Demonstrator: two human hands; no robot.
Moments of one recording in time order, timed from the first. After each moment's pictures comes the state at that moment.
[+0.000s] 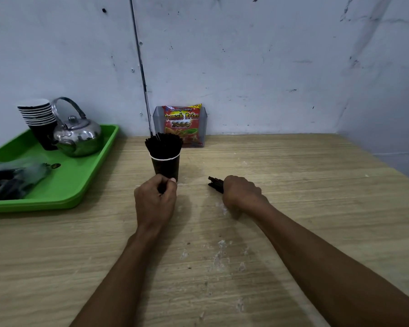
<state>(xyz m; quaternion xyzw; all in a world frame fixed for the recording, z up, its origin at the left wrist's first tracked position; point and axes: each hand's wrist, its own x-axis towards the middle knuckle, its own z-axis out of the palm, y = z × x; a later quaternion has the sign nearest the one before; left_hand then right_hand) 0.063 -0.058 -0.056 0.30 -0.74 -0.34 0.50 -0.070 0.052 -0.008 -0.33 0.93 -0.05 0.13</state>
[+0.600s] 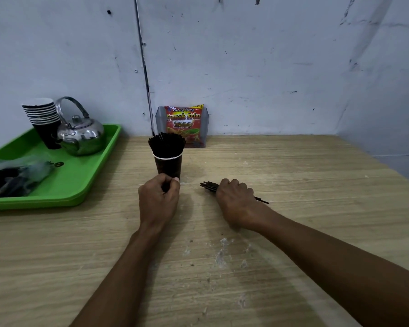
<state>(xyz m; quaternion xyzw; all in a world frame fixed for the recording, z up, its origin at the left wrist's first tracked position) 0.065 -0.058 -0.054 0.30 -0.75 -0.36 0.47 -0.054 0.056 -0.029 -0.43 0.90 0.06 -0.01</state>
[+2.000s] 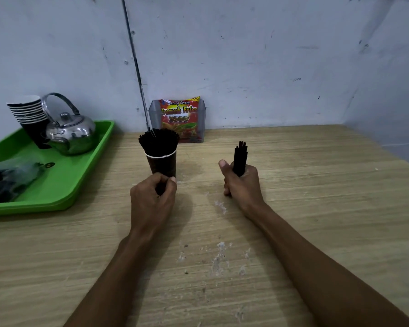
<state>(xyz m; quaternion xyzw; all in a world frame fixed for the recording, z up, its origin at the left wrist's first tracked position) 0.064 -0.056 -0.053 0.28 -0.78 -0.32 0.46 -0.104 0.046 -0.061 -0.30 0.65 -0.69 0.12</state>
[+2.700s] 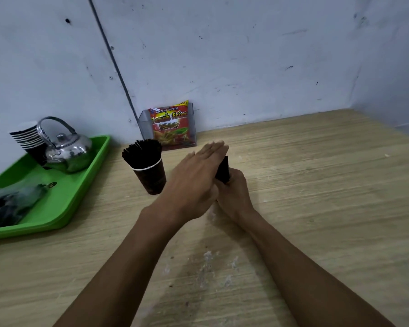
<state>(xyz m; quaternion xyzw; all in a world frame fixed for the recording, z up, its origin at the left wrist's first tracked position) 0.000 0.009 0.033 0.13 -0.98 -0.10 0.12 -0.107 0.054 -0.063 -0.36 0.65 -0.66 0.11</state>
